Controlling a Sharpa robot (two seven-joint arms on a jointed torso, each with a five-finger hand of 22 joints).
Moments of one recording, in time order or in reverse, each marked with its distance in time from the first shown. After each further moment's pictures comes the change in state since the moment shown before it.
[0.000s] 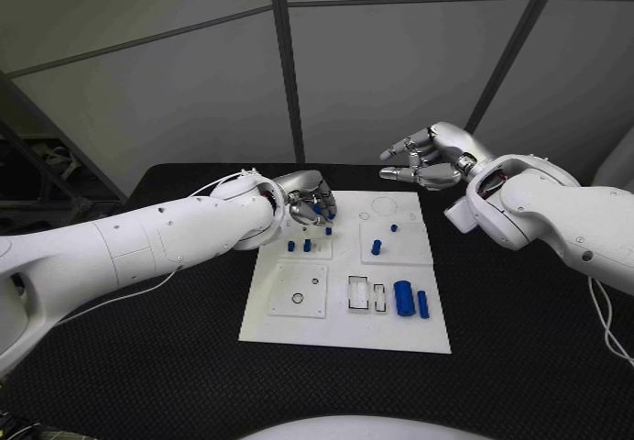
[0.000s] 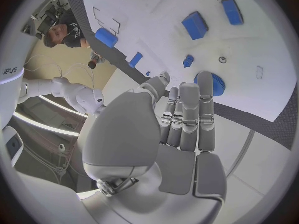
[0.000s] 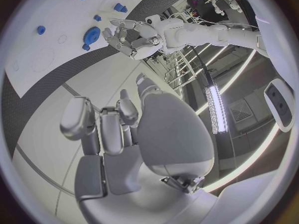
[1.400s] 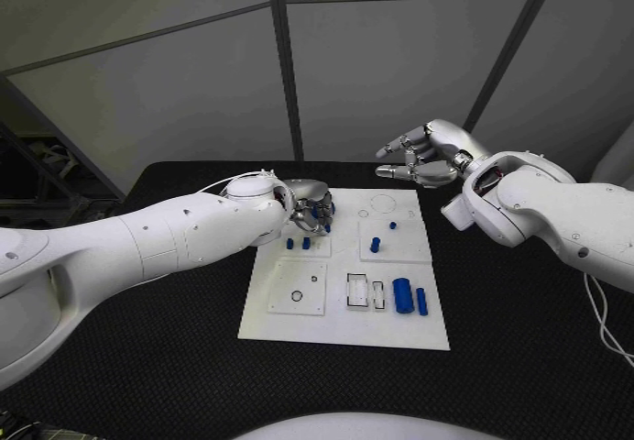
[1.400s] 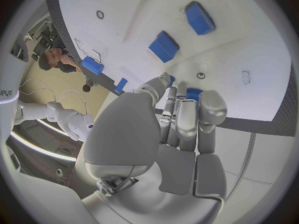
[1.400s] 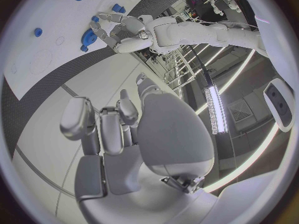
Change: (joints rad) left arm 0.000 0.088 -0.019 -0.122 -0.191 0.130 -0.034; left_hand -0.011 0.020 0.007 -0.014 0.016 0.034 -0.006 0.003 -0.123 0.014 -0.007 0.022 -0.139 0.069 -0.008 0.307 0.251 0.000 0.235 -0.010 0.387 0.389; right arm 0.000 0.006 0.000 0.002 0.000 0.005 0.000; right_hand 0.000 0.000 0.000 0.000 0.005 0.000 0.000 0.000 0.000 0.000 0.000 0.000 0.000 0.000 0.000 0.000 0.000 0.000 0.000 0.000 0.000 0.000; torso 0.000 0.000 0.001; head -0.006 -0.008
